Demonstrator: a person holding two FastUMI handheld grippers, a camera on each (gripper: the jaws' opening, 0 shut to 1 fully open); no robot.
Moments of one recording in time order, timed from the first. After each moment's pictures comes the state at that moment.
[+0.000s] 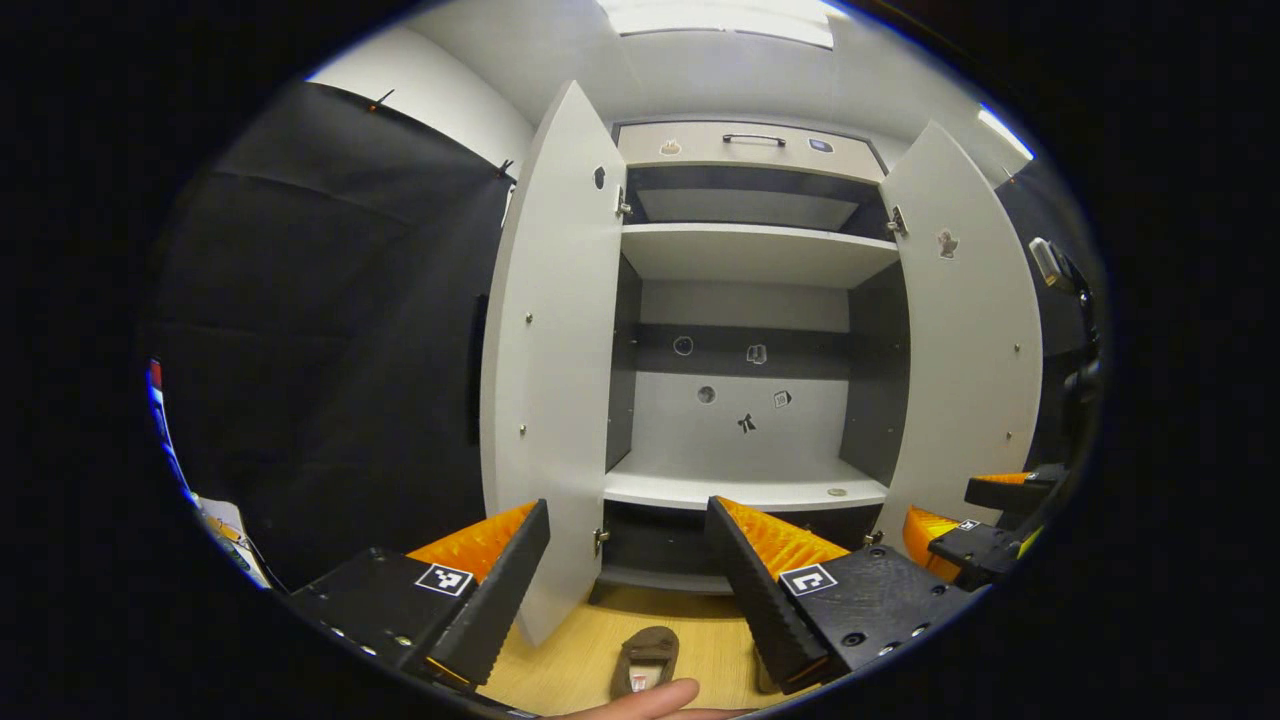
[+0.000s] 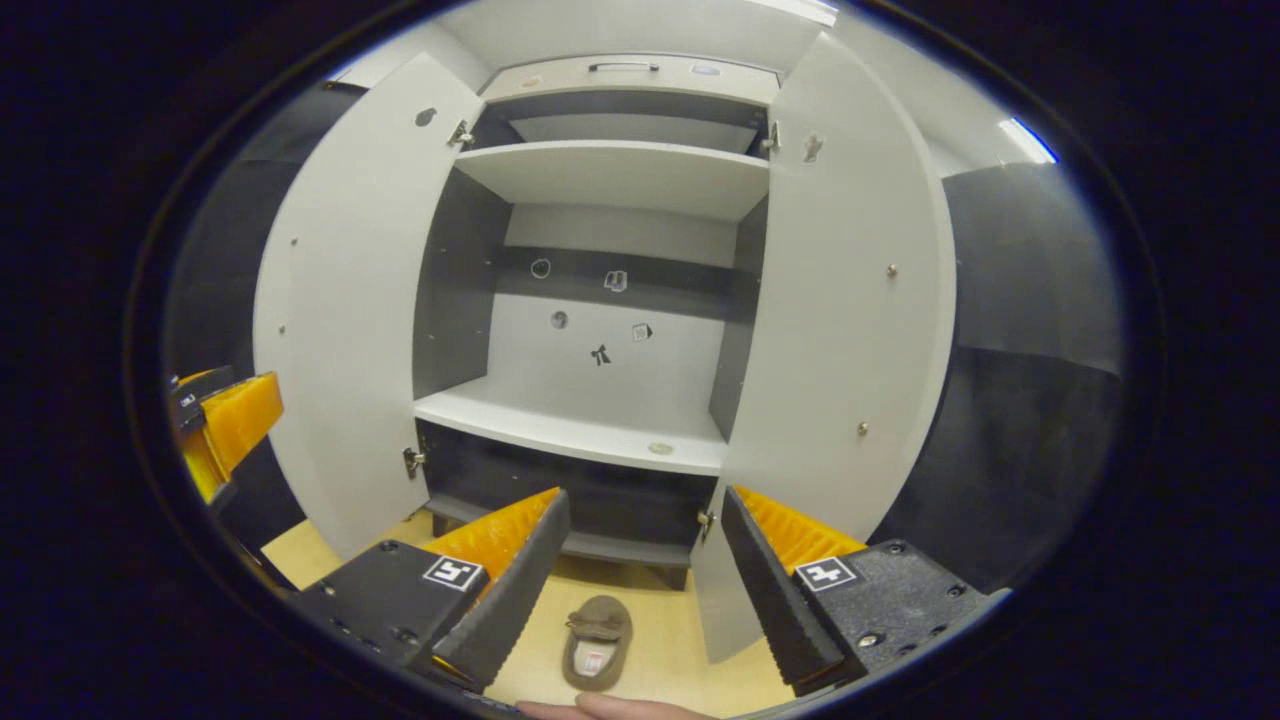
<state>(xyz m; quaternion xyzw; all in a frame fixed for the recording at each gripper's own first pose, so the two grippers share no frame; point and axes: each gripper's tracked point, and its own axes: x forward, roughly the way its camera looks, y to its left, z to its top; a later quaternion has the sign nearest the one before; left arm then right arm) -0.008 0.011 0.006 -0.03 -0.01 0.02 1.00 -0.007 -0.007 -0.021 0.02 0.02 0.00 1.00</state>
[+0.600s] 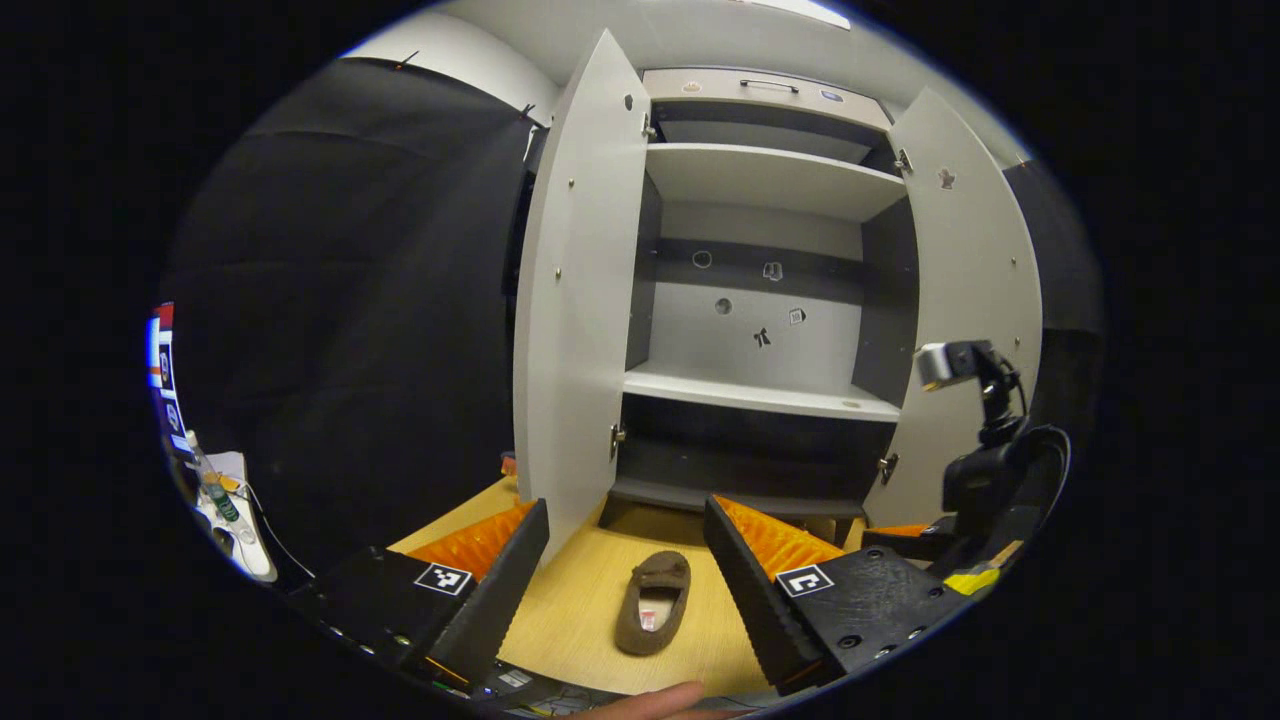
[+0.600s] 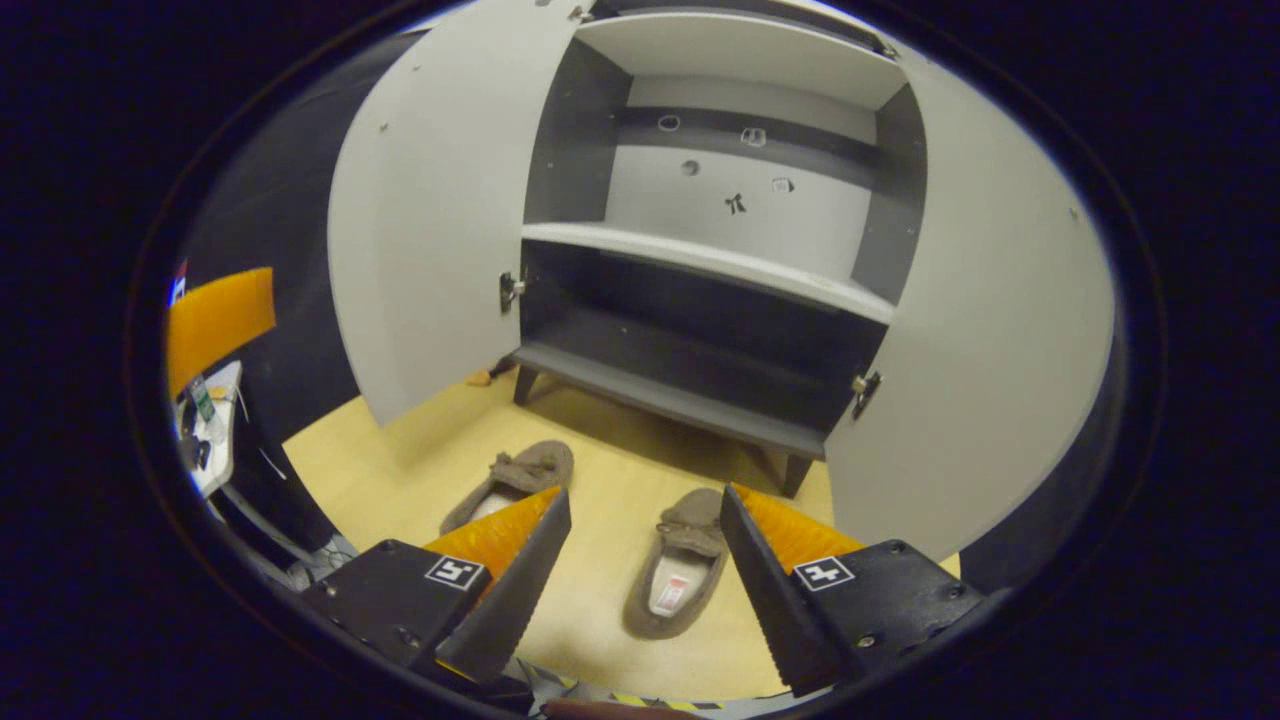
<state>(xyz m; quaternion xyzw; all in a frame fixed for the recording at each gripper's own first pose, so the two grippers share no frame) -0.050 0.011 -0.130 -0.04 0.10 0.02 0.99 0.032 0.084 -0.230 -0.07 0.20 0.13 0.97</state>
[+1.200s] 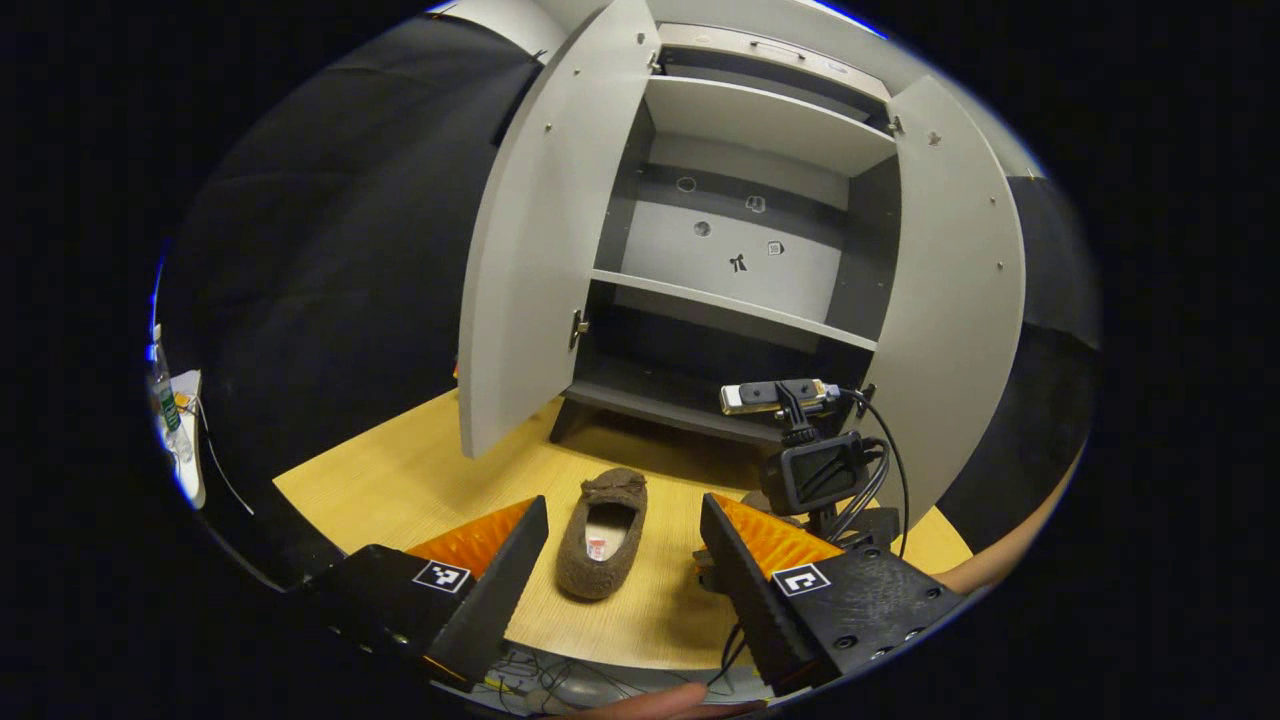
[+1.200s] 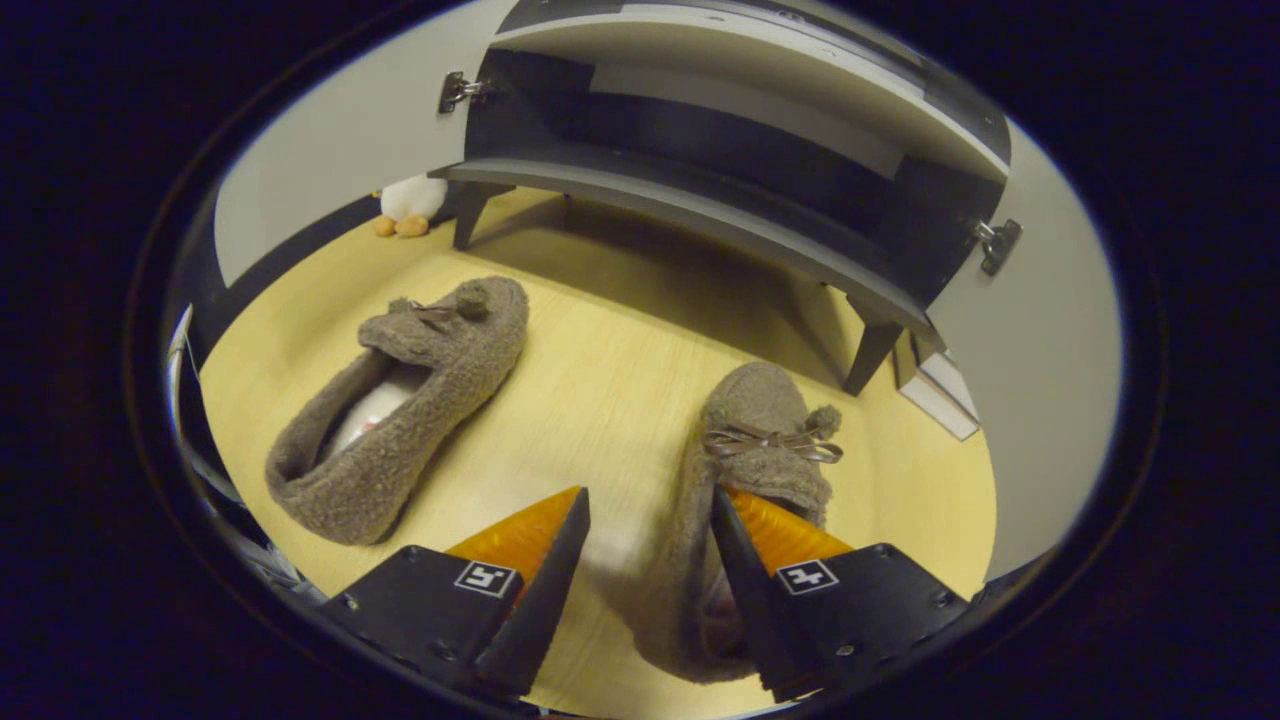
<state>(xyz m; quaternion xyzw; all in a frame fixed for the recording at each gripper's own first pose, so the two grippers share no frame) -0.067 -0.019 -0.221 -0.10 0.15 -0.01 0.98 0.091 0.084 -0.355 -0.11 0.34 0.07 0.93</state>
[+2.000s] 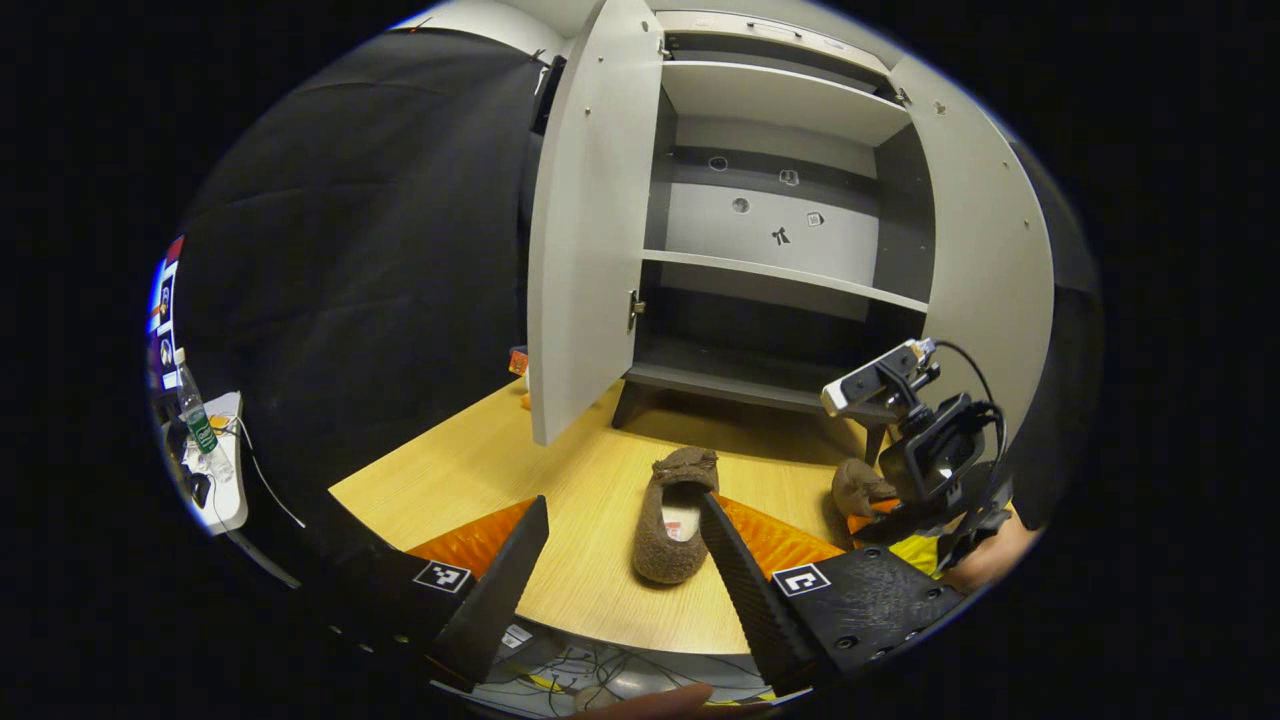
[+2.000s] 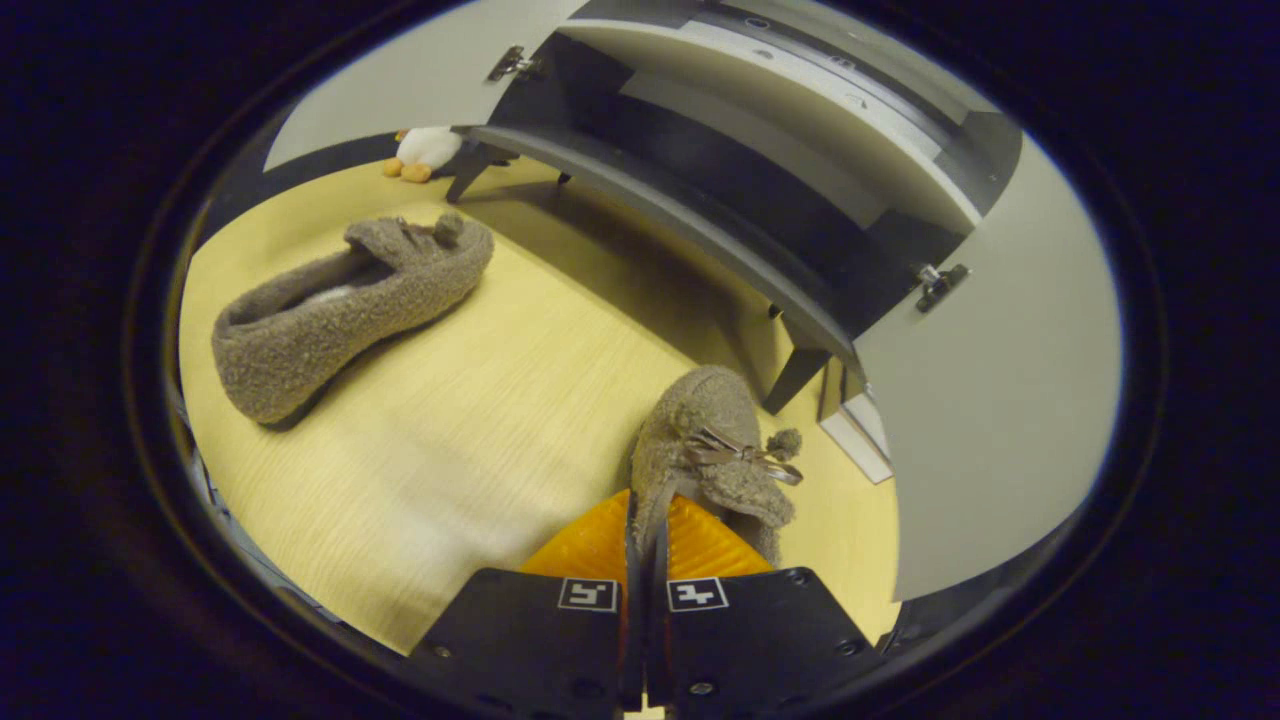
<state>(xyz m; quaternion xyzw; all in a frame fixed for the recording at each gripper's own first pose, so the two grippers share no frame) -0.073 0.014 -0.240 -0.04 0.18 0.02 0.98 0.070 0.023 -0.315 -0.22 0.27 0.04 0.94</state>
